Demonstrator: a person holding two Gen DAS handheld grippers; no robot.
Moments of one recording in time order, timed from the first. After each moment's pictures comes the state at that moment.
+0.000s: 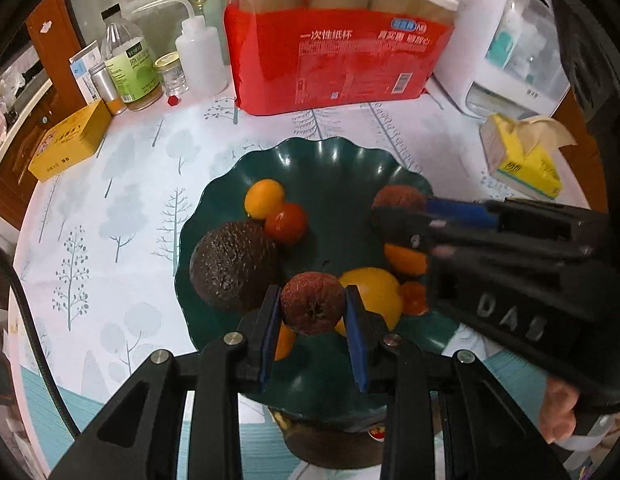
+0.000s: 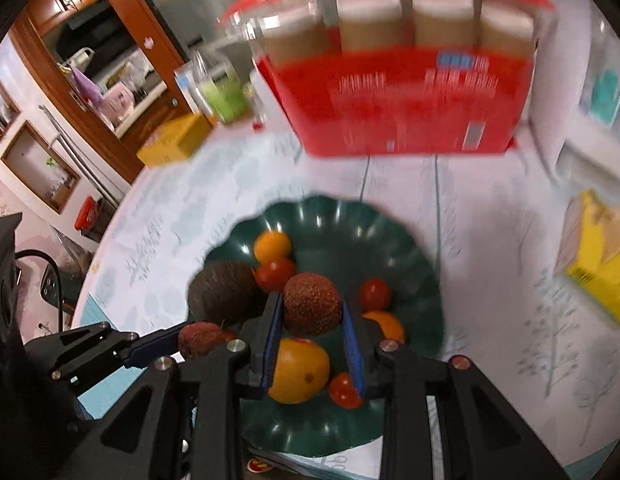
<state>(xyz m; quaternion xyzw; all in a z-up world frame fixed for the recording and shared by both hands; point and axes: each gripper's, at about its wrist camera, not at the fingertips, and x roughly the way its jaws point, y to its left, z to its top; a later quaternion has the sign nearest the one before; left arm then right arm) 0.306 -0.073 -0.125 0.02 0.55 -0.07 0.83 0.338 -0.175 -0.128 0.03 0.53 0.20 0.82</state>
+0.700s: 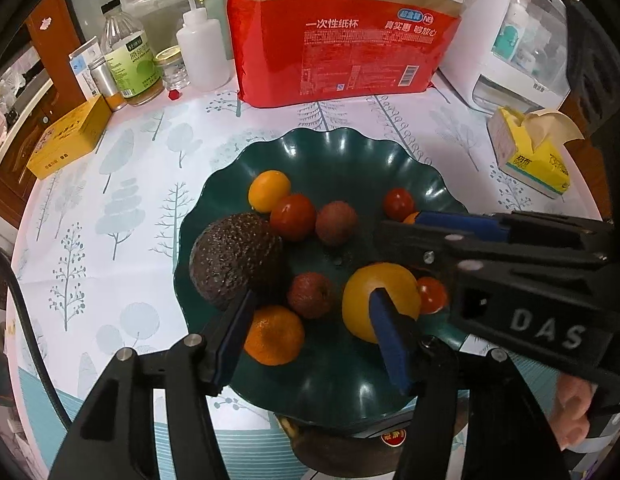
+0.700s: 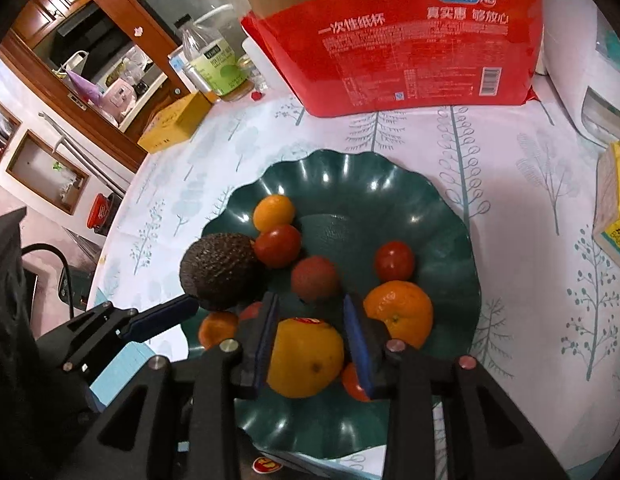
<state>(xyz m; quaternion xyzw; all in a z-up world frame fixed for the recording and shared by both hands) 0.308 -0.067 -0.135 0.02 0.55 -0.07 0.83 0.333 -0.181 -0.142 0.07 0.55 0.22 0.80</state>
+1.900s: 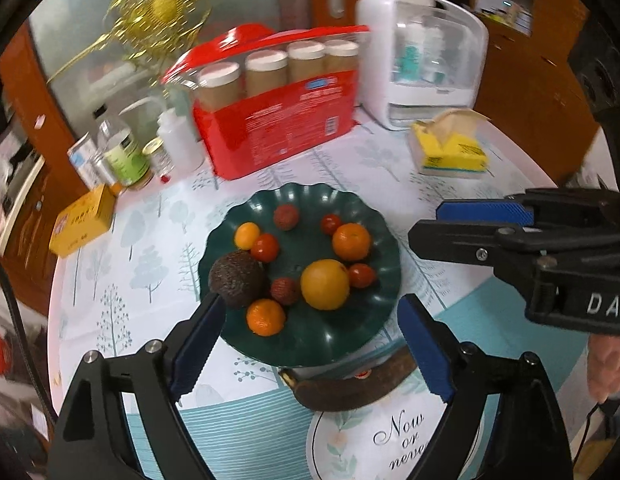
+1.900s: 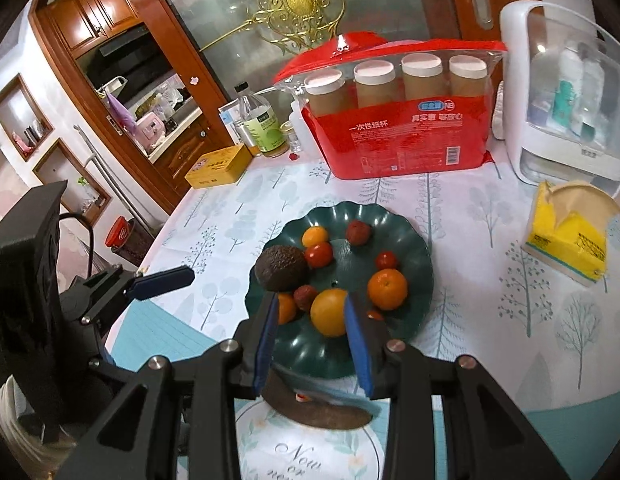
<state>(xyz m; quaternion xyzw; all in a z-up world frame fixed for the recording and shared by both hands) 0.222 -0.083 -0.041 0.11 0.46 -0.16 0.87 0.230 -0.216 -0.041 0.08 0.46 0.22 0.86</state>
